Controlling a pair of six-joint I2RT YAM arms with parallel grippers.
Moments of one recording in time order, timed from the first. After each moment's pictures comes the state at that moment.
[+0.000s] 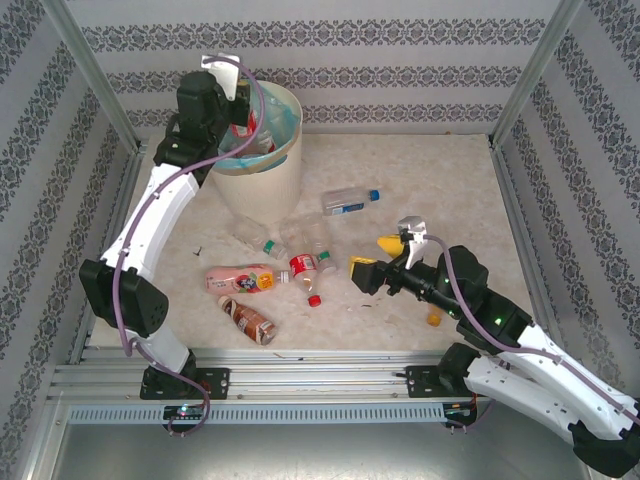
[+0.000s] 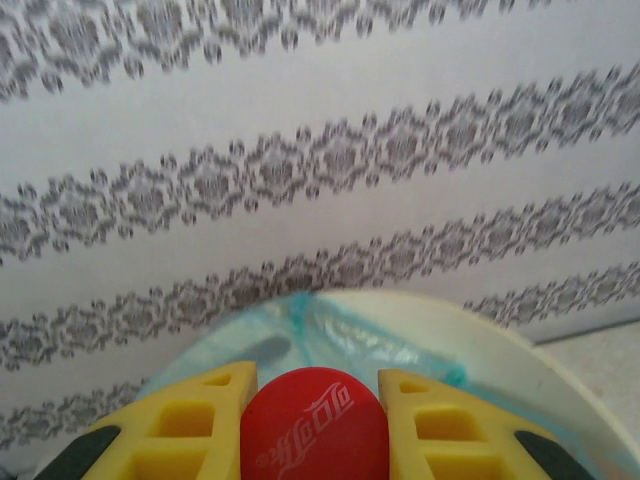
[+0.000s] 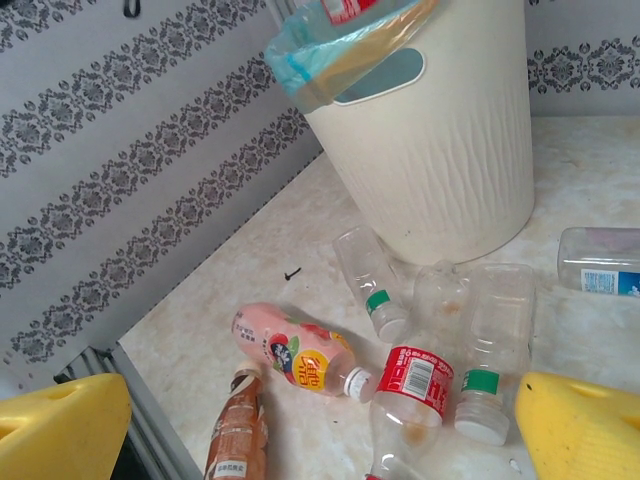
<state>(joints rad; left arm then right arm) -0.24 1.68 1.77 -0.28 -0.15 0.11 0.81 0.60 0.71 -0.31 -0.07 0.44</state>
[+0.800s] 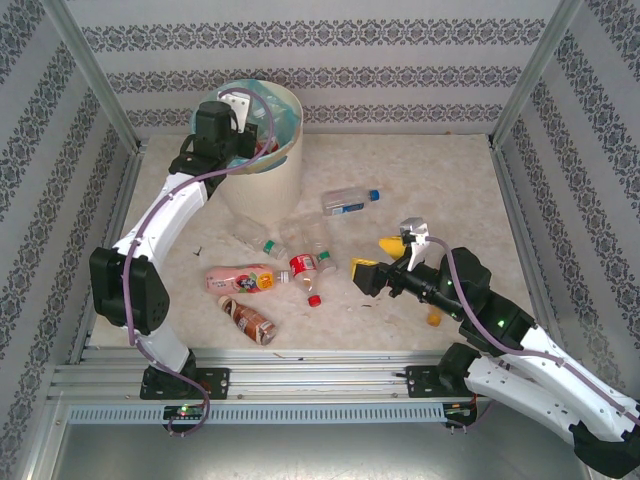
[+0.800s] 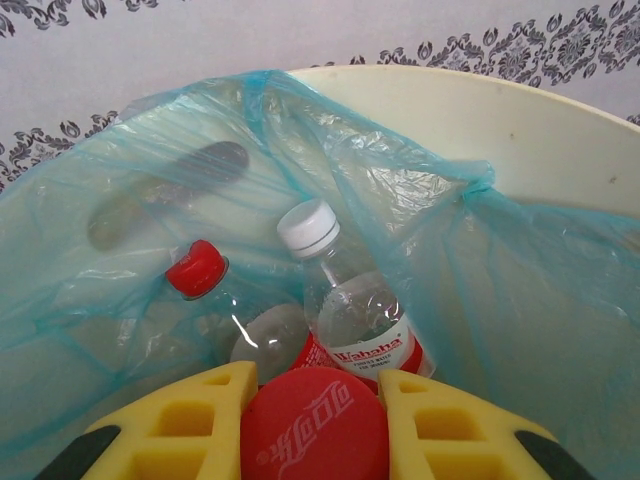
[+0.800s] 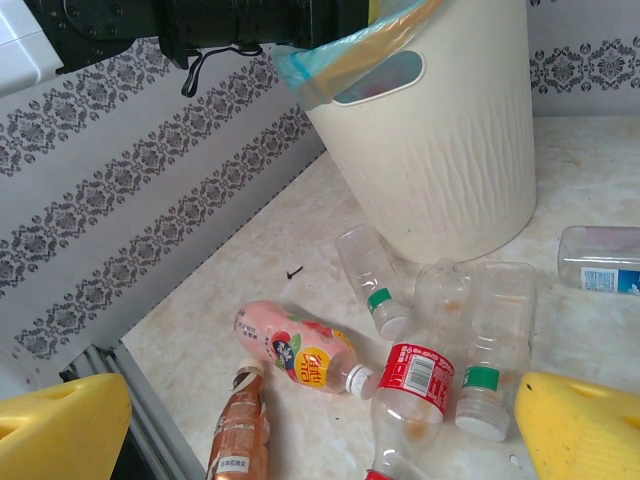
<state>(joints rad) -0.23 1.69 1.57 -0.26 -0.09 0.07 0.82 0.59 0.71 -0.32 -0.06 0.44</state>
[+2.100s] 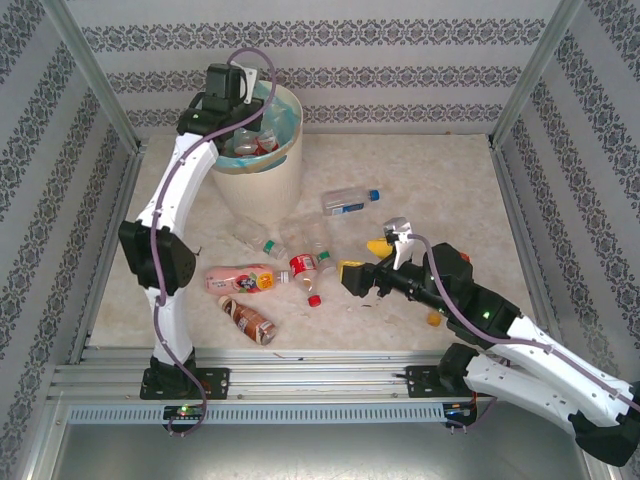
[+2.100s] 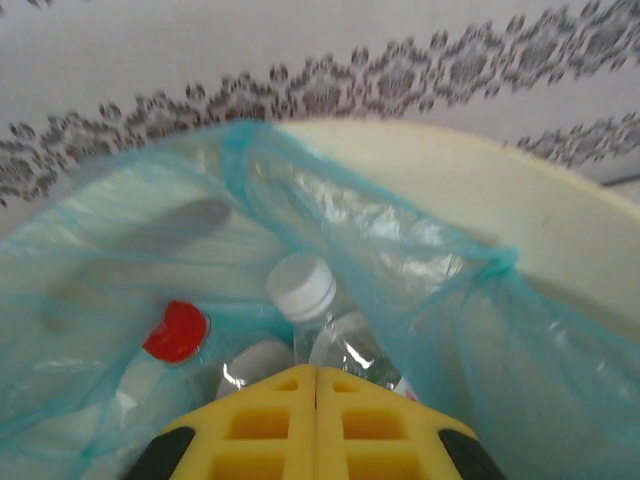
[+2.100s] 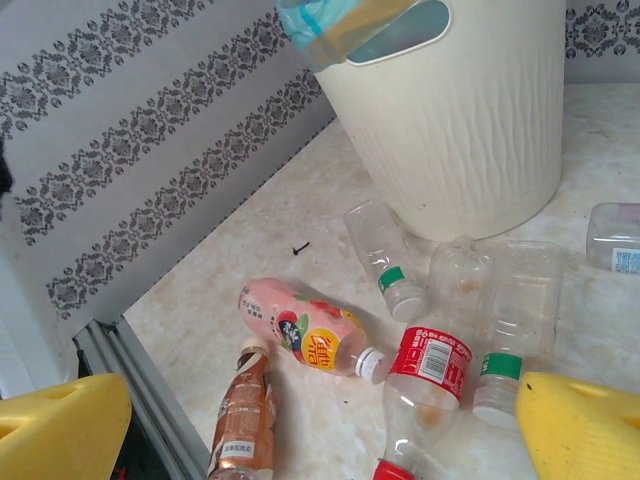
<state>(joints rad) -0.21 2.06 2.25 -0.76 -0.07 0.02 0.86 0.67 0.72 -0.29 -0.06 0.44</state>
